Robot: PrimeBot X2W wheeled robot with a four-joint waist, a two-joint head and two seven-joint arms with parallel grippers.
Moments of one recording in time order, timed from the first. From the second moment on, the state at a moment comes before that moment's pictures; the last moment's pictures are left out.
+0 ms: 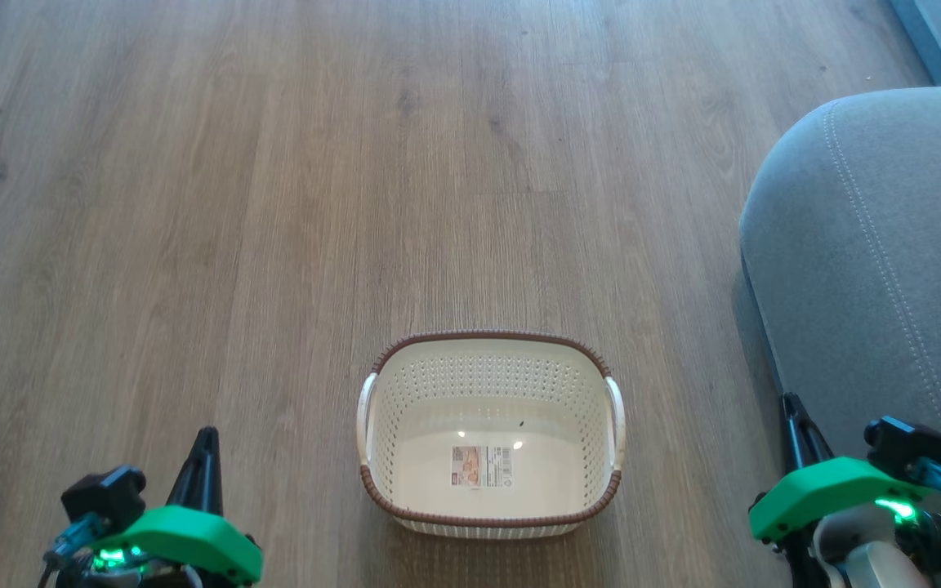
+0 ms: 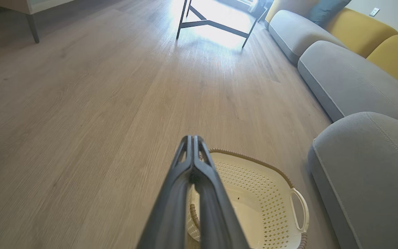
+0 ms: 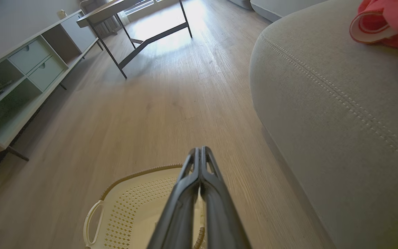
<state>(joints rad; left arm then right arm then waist) 0.02 0.05 0.01 0.38 -0.38 -0.12 -0.19 -0.05 -0.07 0.03 0.36 0.48 0.12 -0.18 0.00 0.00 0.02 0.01</state>
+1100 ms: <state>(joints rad) 0.00 0.05 0.03 0.35 -0.76 -0.12 -0.09 -0.05 -0.06 -0.02 0.34 0.83 0.12 -0.09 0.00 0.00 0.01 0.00</state>
